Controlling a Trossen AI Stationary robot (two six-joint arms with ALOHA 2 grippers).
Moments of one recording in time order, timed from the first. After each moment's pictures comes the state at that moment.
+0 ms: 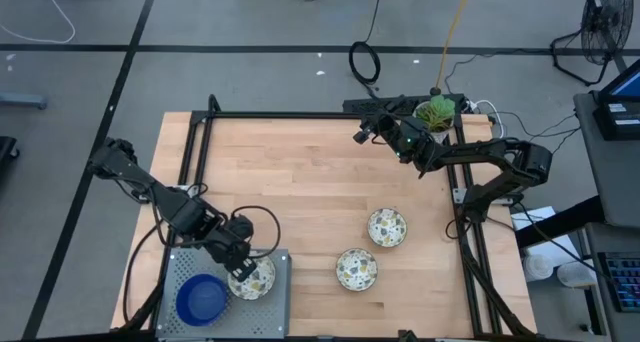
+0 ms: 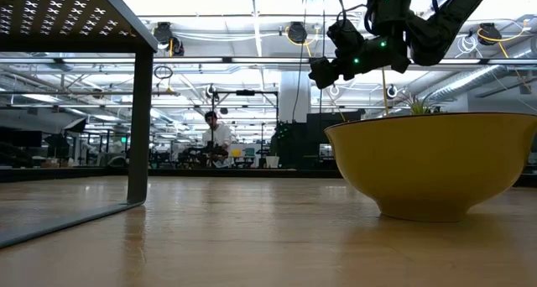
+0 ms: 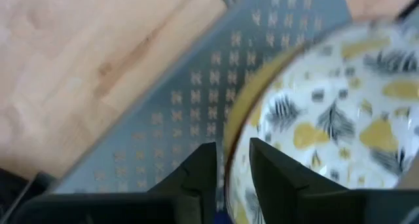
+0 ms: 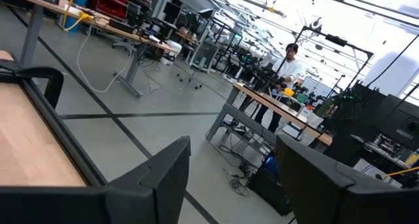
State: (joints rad) left arm -0.58 1.37 1.24 -1.07 0.11 -1.44; right arm -0.45 1.49 0.66 0.94 0.49 -0.51
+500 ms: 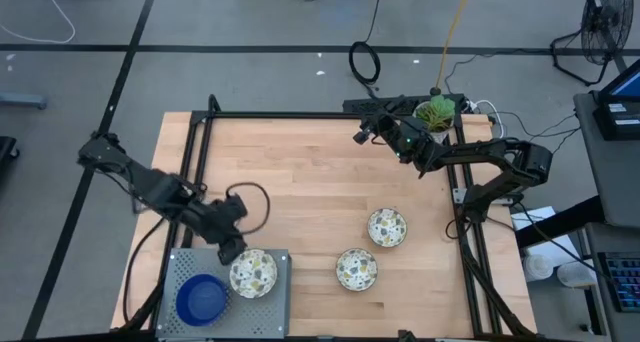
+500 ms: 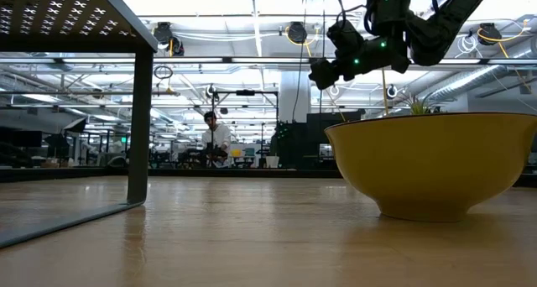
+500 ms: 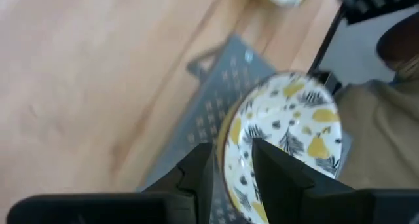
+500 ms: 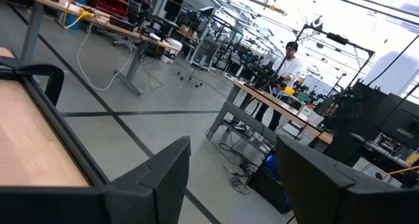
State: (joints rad) left arm -0.52 1.20 1.24 -1.04 -0.05 -1.14; right arm -0.45 1.49 0.66 0.93 0.49 -0.51
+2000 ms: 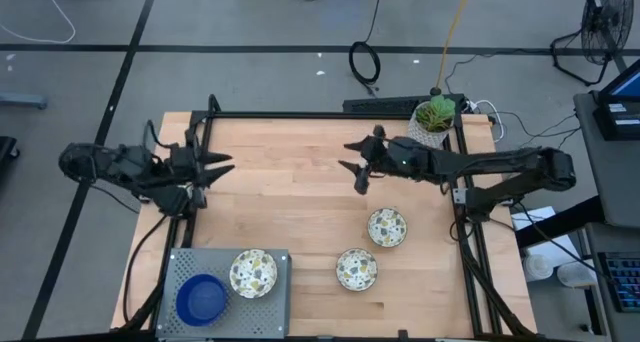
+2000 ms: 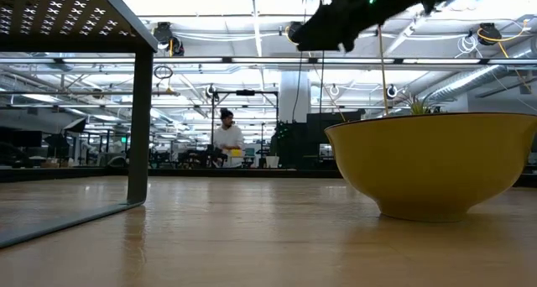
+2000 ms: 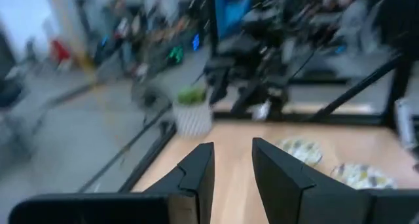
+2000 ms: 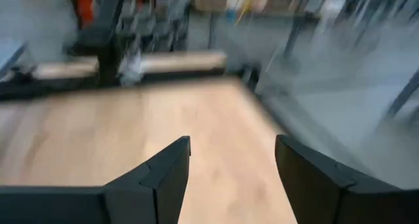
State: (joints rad) left arm -0.31 0.48 0.76 -0.34 -0.56 0.04; right arm -0.13 1.29 0.84 0.18 0.23 -0.03
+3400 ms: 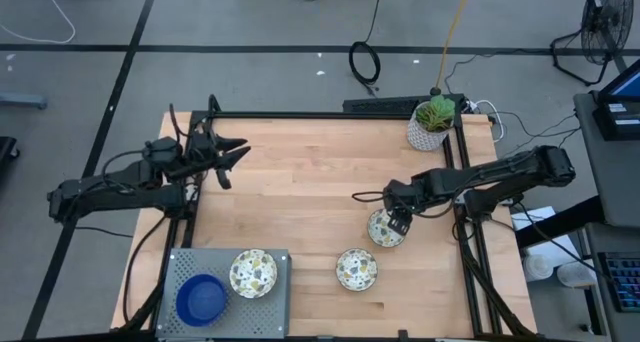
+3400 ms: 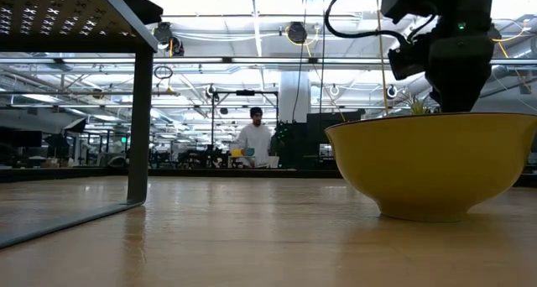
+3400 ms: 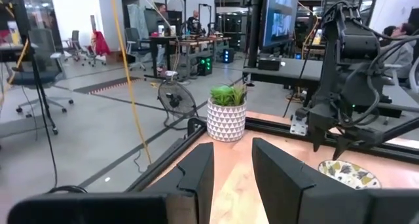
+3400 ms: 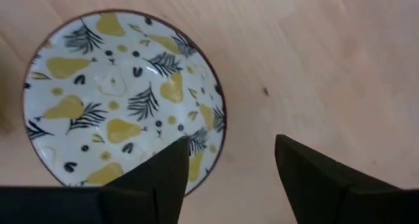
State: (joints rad) left arm 0.26 0.46 0.47 0.01 -0.13 -0.02; right arm 0.10 1.30 0.84 -0.94 0.05 0.68
